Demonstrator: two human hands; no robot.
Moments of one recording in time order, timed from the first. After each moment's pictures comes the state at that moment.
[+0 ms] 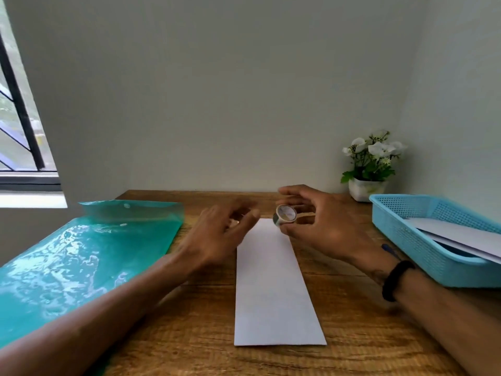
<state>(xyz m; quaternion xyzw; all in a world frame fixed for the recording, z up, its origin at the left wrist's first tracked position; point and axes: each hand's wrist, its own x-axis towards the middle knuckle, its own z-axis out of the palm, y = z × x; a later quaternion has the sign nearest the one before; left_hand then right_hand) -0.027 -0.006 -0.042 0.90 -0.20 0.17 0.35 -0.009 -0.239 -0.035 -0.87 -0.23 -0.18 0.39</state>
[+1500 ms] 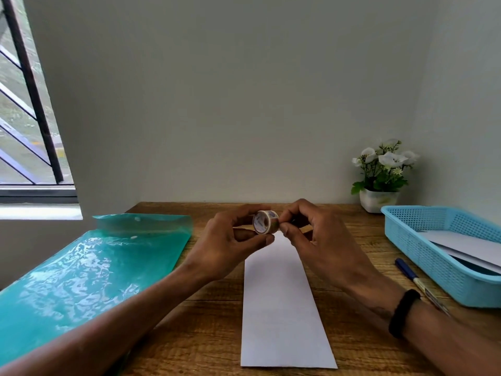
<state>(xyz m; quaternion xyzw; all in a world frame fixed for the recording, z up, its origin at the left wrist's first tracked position) -0.018 -0.006 -0.049 0.81 -0.23 0.15 0.52 -0.025 -0.216 -0.043 -0.83 -0.27 -0.26 0.41</state>
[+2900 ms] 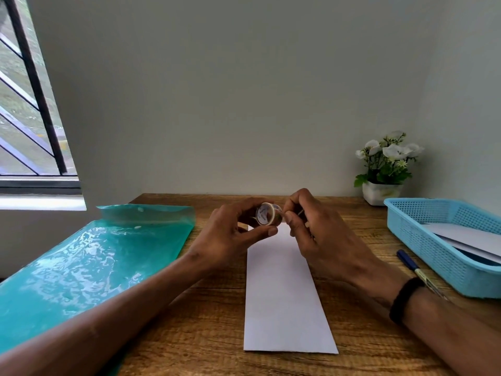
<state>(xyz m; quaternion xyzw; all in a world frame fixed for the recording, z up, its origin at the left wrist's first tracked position) -0.011 -0.002 -0.052 0.83 -0.28 0.21 0.43 -0.018 -0.218 -0.045 -0.85 -0.31 -0.27 0.32</state>
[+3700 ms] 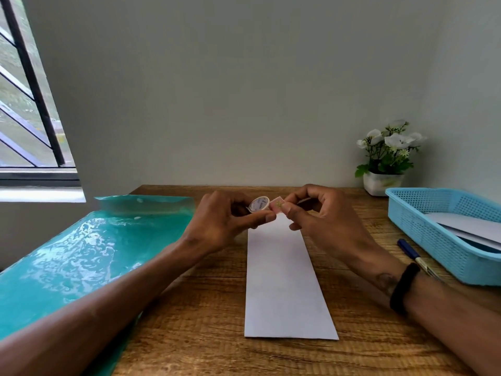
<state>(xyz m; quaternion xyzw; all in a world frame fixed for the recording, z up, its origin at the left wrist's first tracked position) -0.008 0.005 -0.045 0.88 -0.21 0.23 0.37 -0.023 -0.212 -0.042 -0.80 -0.19 -0.19 0.54</state>
